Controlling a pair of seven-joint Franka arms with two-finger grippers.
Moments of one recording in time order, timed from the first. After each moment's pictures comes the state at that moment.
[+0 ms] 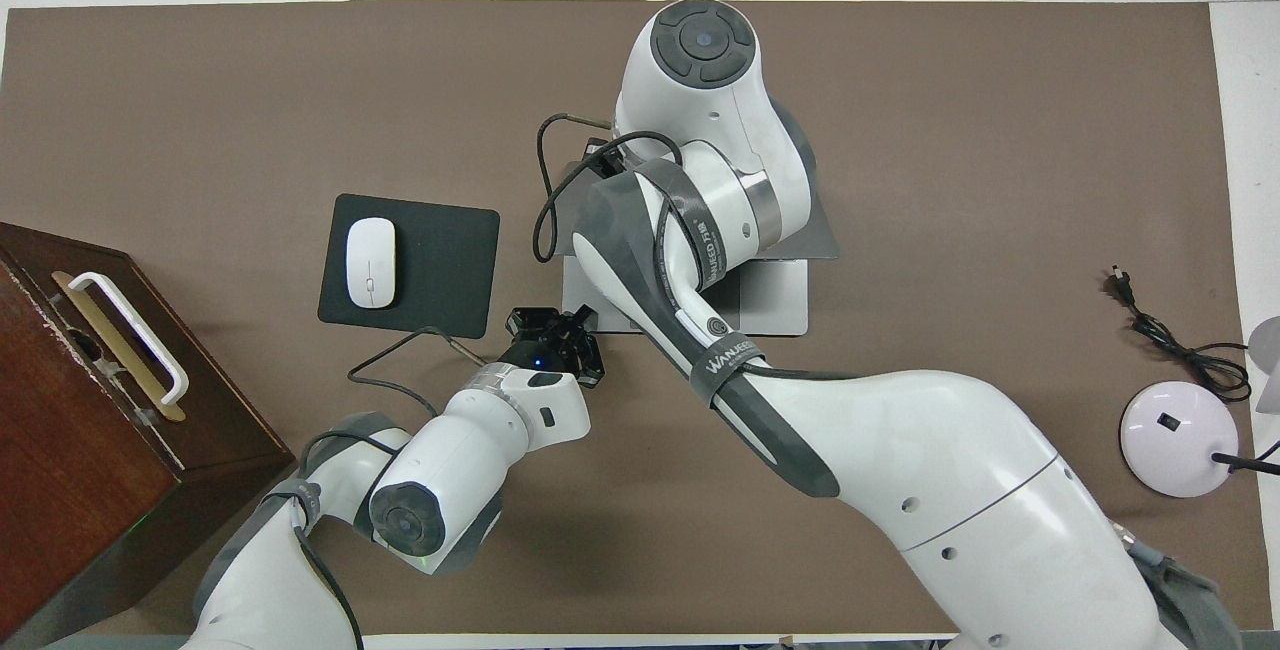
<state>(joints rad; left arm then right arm) -0.66 0.25 0.02 -2.52 0.01 3.49 0.07 0.49 0.78 0.03 -1.06 0.12 1.91 0.80</state>
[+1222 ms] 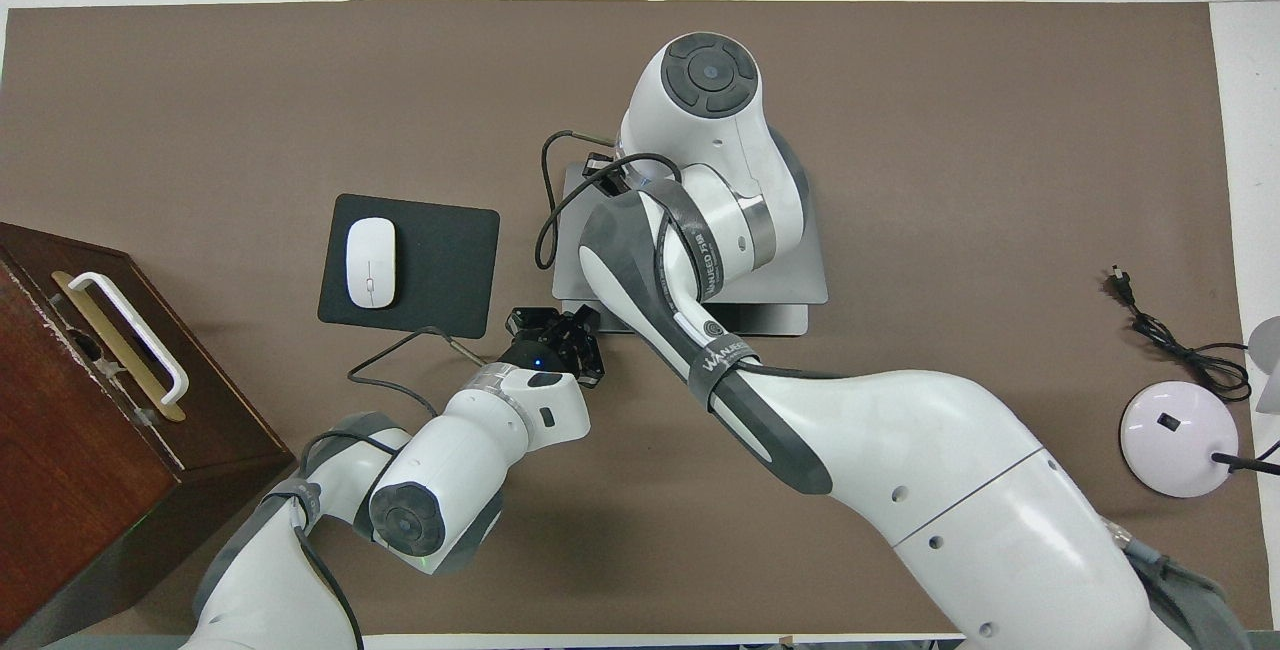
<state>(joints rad) -0.66 0.26 0.02 -2.52 0.02 3.50 0.07 0.49 0.76 0.04 -1.19 0.16 2.04 0.79</state>
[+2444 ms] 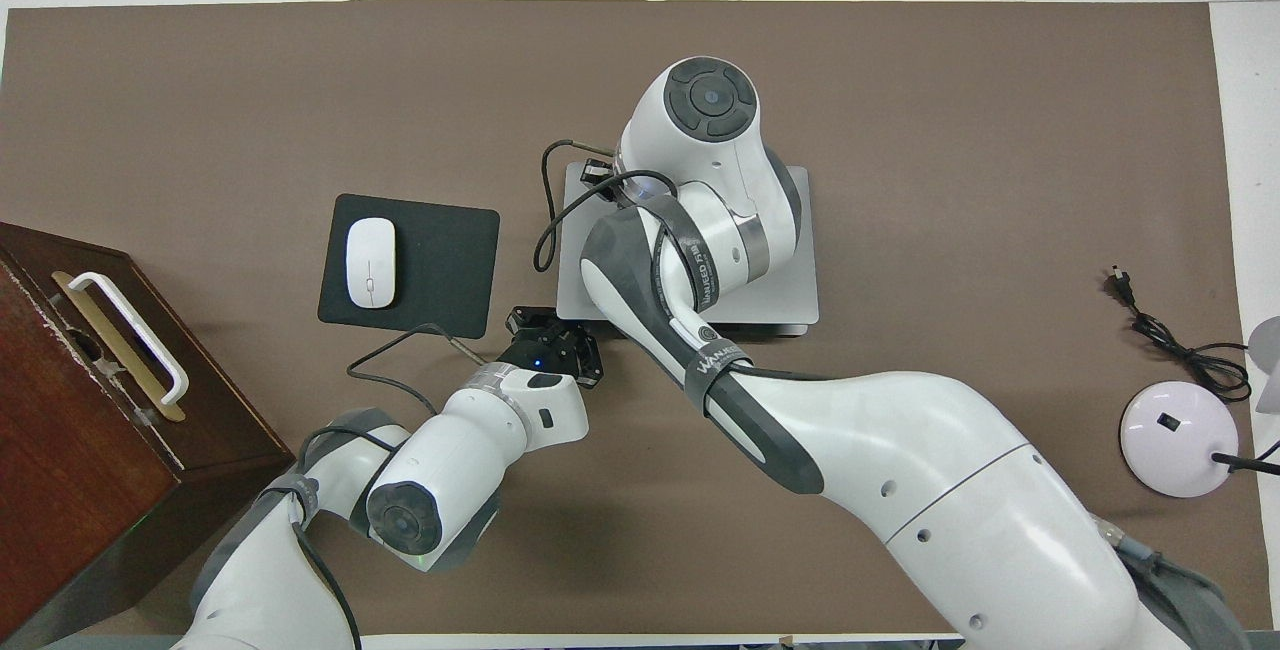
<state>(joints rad) -0.64 0.26 0.01 -2.52 0.06 3.50 0.07 0.49 0.76 0.04 -1.25 0.16 2.13 0.79</state>
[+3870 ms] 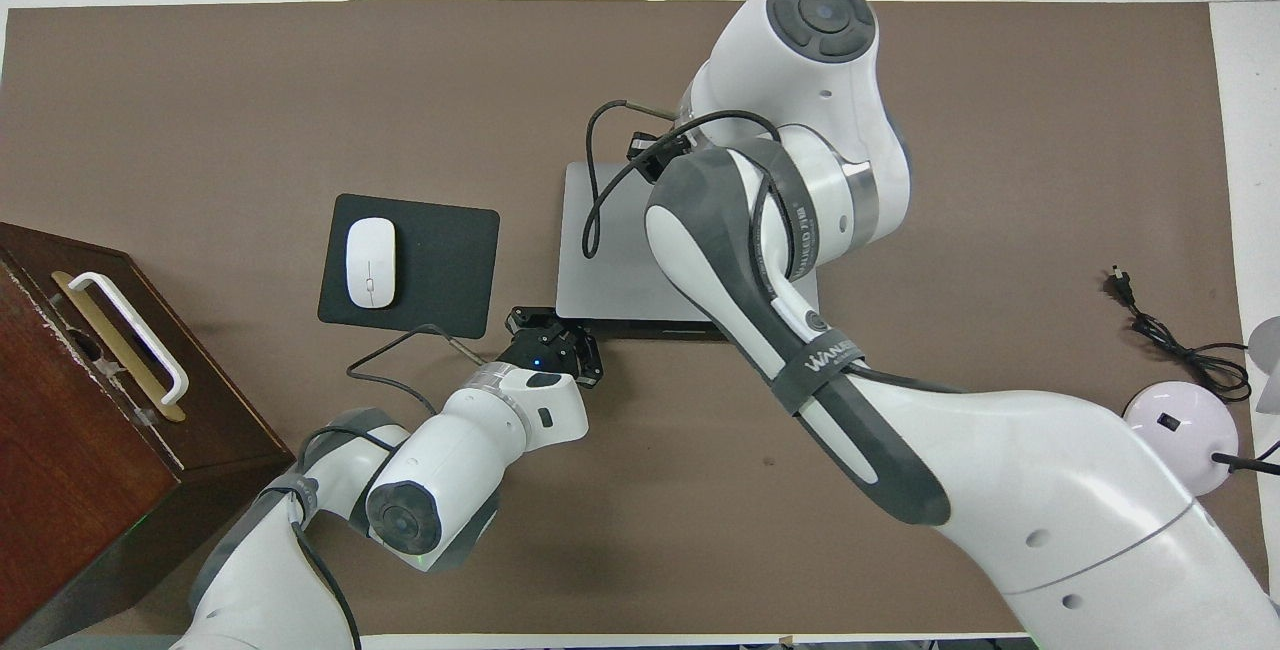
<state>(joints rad) -0.64 0.26 0.01 -2.52 0.06 3.50 0.06 0.39 0.59 0.04 -1.25 0.21 1.88 0.69</state>
